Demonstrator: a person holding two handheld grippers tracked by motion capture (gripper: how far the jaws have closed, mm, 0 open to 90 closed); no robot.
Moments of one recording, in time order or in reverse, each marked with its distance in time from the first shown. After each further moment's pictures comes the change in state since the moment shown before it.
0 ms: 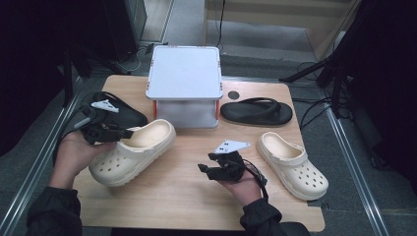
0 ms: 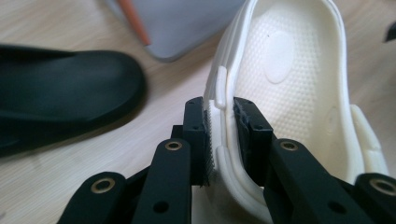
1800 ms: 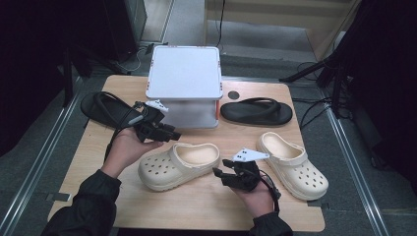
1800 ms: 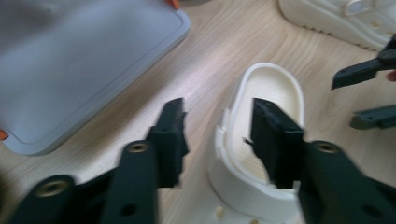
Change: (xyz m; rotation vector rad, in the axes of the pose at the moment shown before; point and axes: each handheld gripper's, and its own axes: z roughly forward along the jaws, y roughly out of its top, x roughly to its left) left arm -0.060 0.049 0.059 -0.078 -0.168 0.064; right arm -0.005 -0.029 -0.033 -0.041 -0.077 0.098
